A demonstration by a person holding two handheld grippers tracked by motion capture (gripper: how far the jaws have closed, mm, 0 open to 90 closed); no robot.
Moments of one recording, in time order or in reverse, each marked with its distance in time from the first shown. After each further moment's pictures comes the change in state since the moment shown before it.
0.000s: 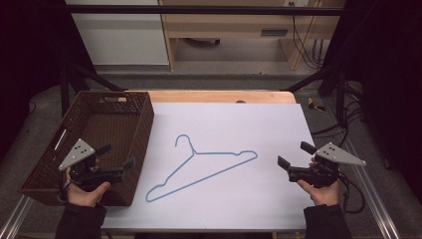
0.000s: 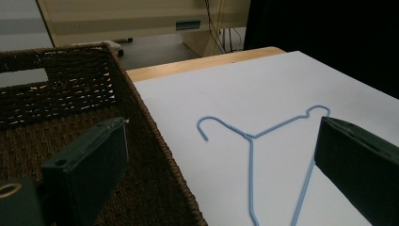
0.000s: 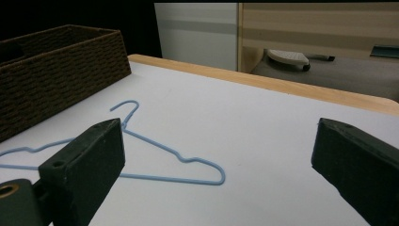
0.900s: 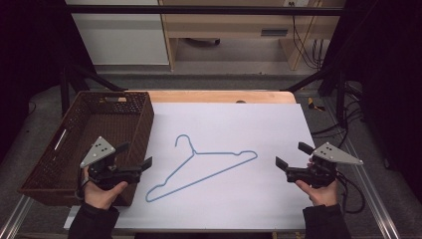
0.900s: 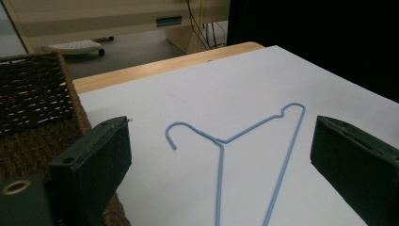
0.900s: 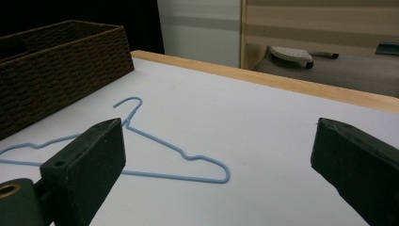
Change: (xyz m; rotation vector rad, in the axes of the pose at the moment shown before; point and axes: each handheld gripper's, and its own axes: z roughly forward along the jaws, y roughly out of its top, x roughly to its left) left arm -0.037 0.013 0.023 0.034 -0.063 0.046; right arm 0.005 0.001 0.003 0.017 0.009 -0.002
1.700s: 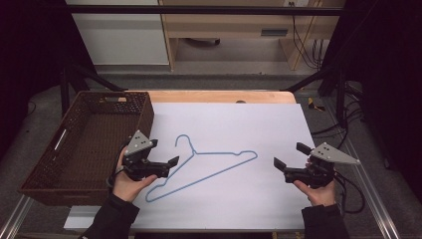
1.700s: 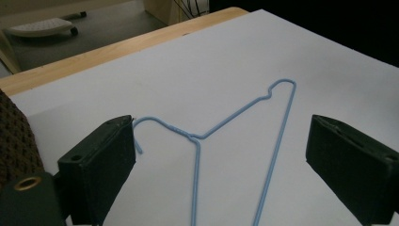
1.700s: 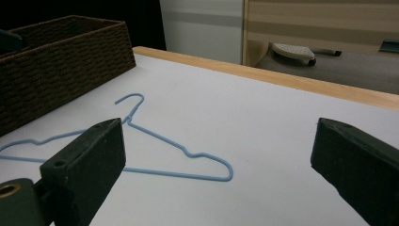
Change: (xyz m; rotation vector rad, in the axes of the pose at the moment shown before) left arm -0.026 0.008 0.064 0.148 -0.054 0.080; right arm 0.003 -0.001 0.003 0.013 0.004 -0.002
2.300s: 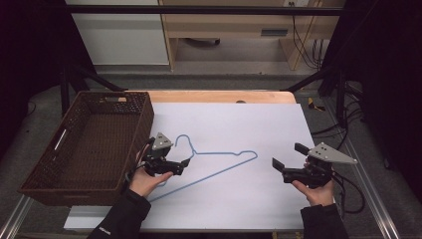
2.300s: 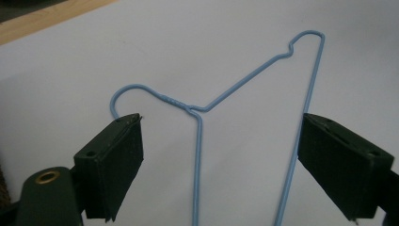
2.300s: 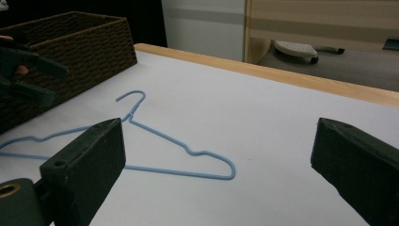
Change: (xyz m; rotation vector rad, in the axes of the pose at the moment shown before) left arm 0.000 -0.014 0.059 0.161 0.003 0.012; right arm 0.001 -0.001 0.004 0.010 0.006 -0.002
